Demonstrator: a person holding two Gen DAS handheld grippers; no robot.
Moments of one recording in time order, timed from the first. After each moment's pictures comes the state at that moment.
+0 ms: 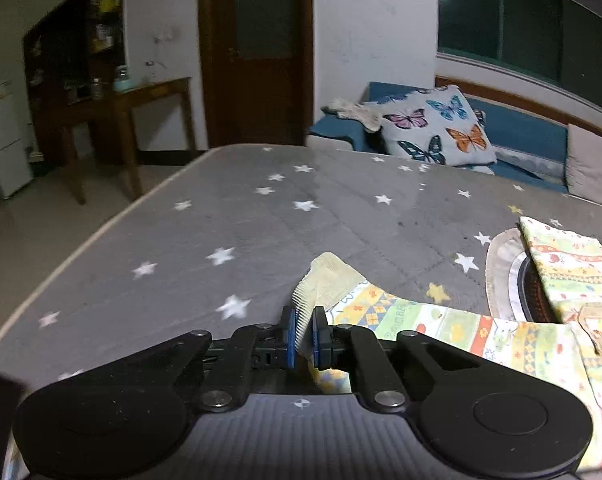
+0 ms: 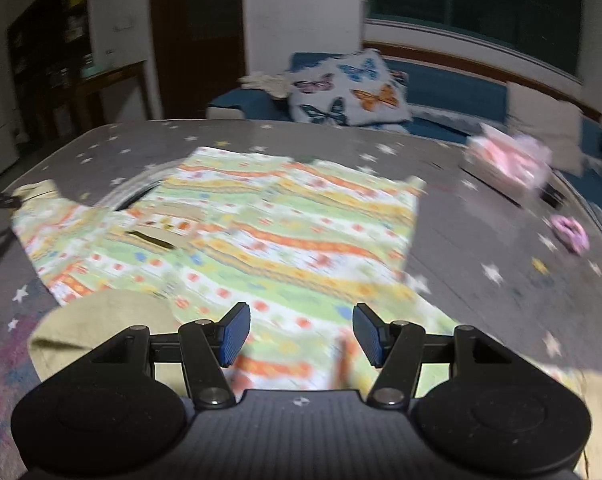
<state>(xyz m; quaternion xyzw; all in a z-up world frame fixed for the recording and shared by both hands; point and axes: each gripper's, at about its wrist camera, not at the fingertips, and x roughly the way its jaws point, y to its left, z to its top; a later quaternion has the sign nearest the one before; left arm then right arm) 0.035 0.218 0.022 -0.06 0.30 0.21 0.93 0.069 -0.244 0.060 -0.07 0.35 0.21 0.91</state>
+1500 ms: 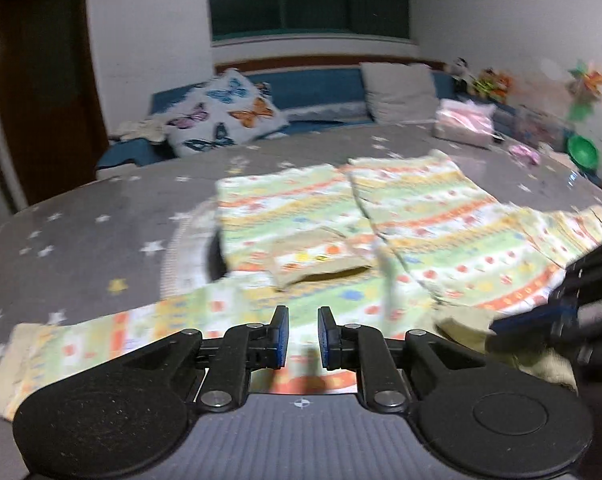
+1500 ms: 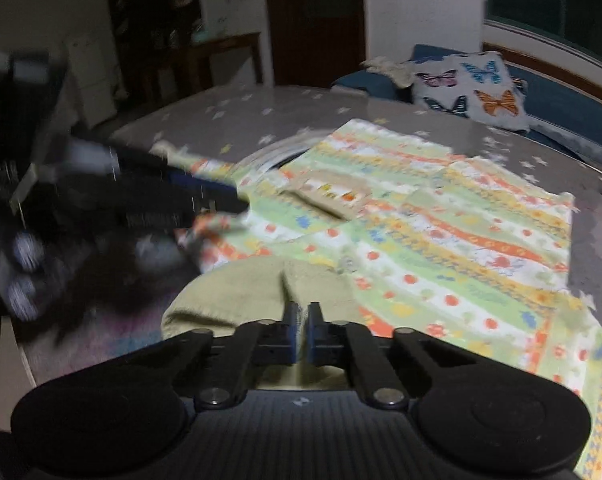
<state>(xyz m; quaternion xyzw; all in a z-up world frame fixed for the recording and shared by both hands) 0.061 0.043 0.008 0.06 0.32 -0.08 0.94 0.034 -0.161 0.043 -0.10 0.35 0.37 0.85</state>
